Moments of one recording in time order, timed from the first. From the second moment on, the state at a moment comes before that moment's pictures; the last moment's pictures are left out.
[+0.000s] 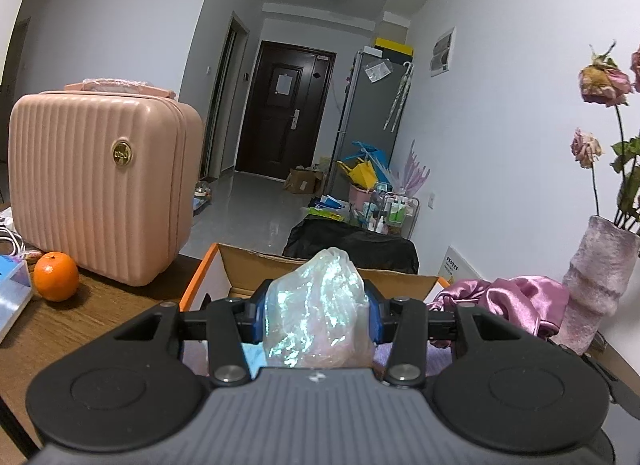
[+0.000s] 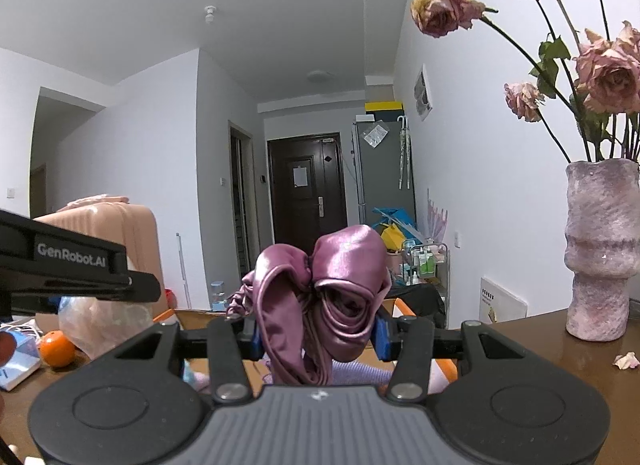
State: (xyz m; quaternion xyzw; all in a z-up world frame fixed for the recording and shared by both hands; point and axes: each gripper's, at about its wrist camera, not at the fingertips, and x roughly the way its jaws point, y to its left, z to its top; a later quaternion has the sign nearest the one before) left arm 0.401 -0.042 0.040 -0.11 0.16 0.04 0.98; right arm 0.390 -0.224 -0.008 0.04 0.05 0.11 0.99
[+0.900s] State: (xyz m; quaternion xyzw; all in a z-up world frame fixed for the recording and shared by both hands) left arm 0.463 -0.034 0.034 -0.12 0.21 0.09 0.97; right arm 0.453 -0.214 -0.012 0.03 0.08 0.10 0.99
